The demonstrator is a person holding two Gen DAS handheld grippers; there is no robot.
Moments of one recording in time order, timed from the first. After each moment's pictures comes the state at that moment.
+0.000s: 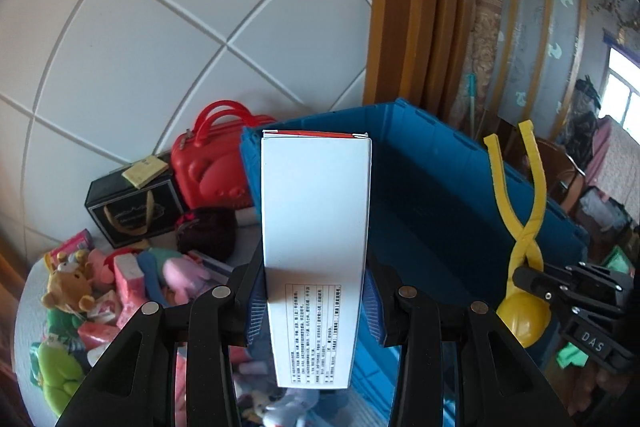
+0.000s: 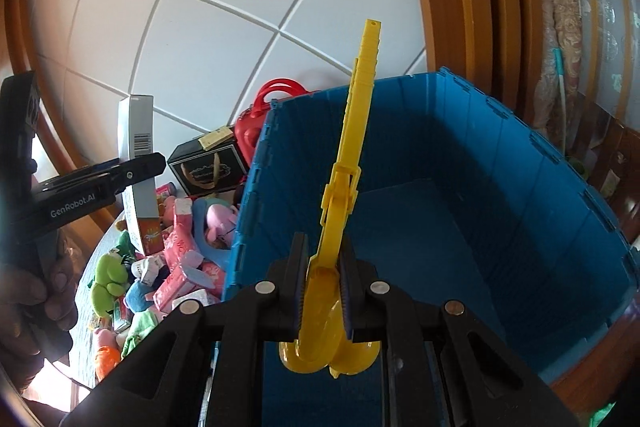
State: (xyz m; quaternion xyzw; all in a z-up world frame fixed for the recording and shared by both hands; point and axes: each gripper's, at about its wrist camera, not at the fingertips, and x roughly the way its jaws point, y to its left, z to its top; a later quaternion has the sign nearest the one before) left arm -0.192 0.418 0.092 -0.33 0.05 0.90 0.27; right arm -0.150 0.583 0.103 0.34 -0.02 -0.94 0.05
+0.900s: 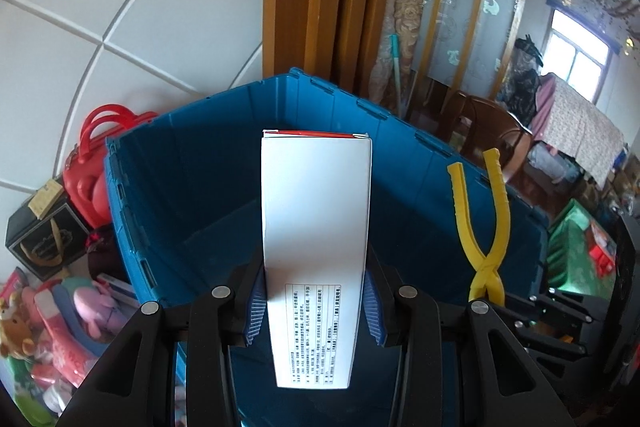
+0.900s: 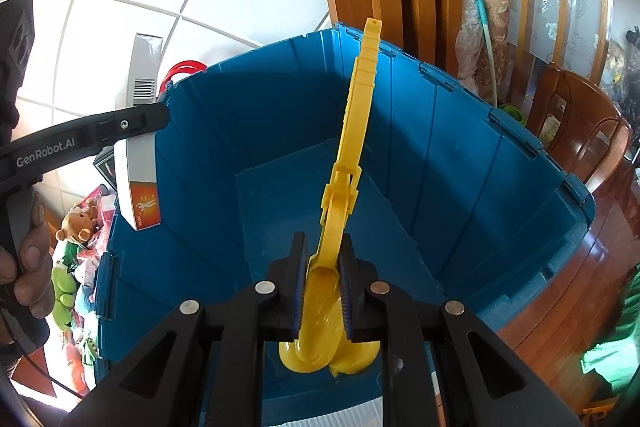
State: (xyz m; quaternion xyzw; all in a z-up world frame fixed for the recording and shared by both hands) left arm -0.188 0.551 0.076 -0.37 0.08 0.84 0.38; right arm -0.144 0.658 0.080 0.38 -0.04 -0.92 -0.05
